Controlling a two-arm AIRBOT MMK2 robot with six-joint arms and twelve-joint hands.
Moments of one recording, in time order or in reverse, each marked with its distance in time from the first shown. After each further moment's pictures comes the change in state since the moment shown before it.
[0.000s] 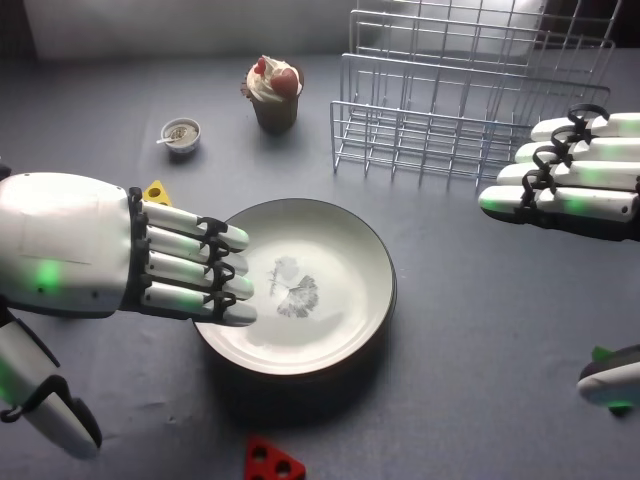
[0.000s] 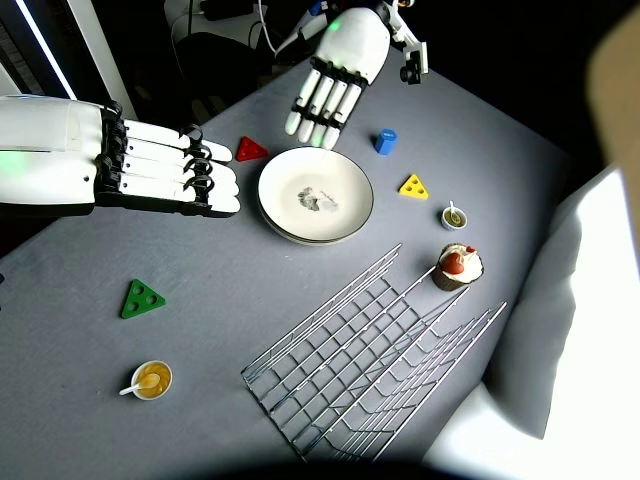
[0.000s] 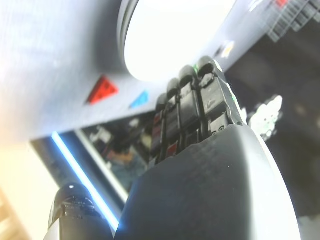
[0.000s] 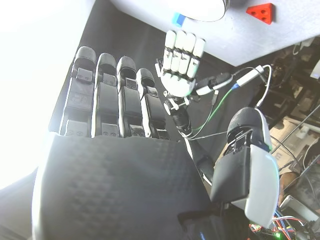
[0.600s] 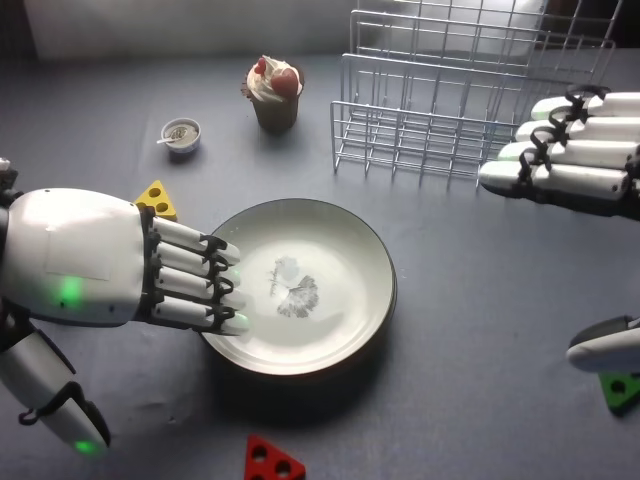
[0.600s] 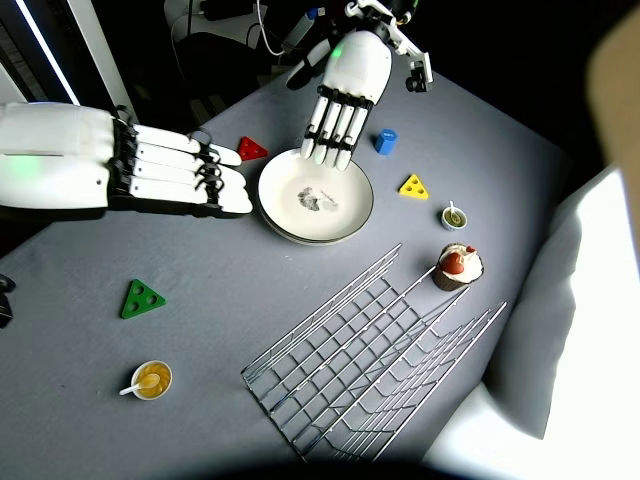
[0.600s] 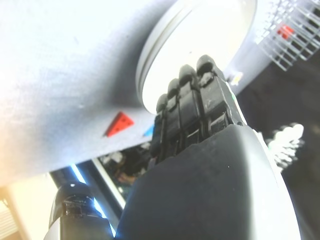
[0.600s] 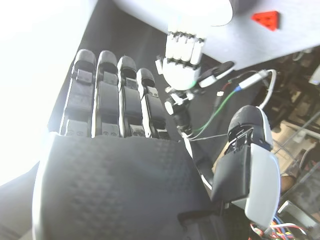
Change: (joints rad) left arm 0.013 -0.043 0.007 0.045 0.129 0.047; right arm 0.017 -0.057 0.052 0.012 -0.020 -0.057
